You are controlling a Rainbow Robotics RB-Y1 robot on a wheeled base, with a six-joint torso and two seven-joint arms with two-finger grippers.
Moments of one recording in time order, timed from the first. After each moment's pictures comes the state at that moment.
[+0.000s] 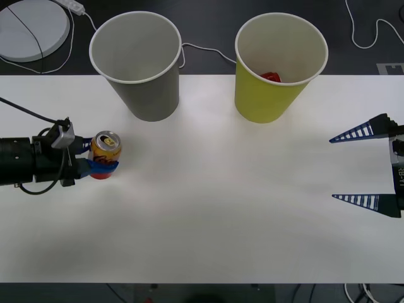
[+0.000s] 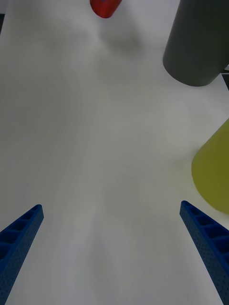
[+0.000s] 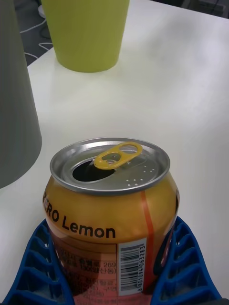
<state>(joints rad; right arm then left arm) 0.01 -0.87 -0.32 -1.91 1.49 -1.43 -0.05 -0.22 0.84 -0.08 -1.42 -1.29 -1.11 0.01</state>
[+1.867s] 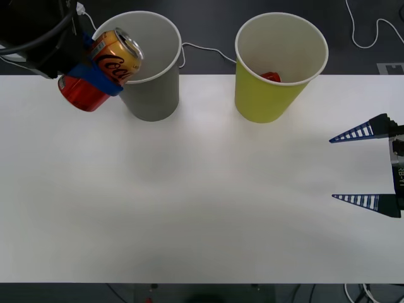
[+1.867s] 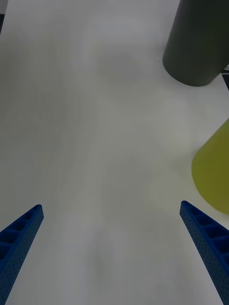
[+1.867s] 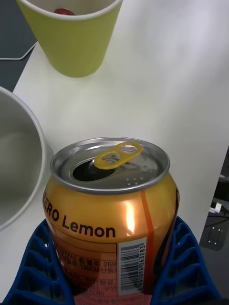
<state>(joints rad) 0.01 -0.87 -0.32 -1.91 1.49 -1.43 -0.05 -1.21 1.26 -0.56 -1.86 -1.39 -1.44 1.27</state>
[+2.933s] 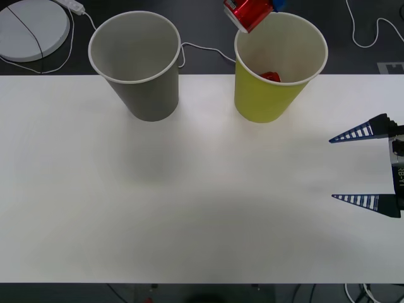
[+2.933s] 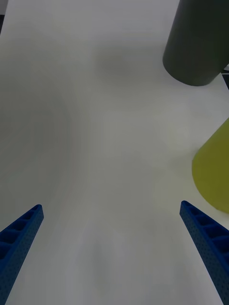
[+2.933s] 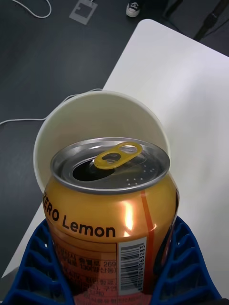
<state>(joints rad) 0.01 -0.87 -0.32 -1.91 1.49 -1.43 -0.05 -1.89 0.51 -1.09 -0.88 -1.42 -1.17 1.25</state>
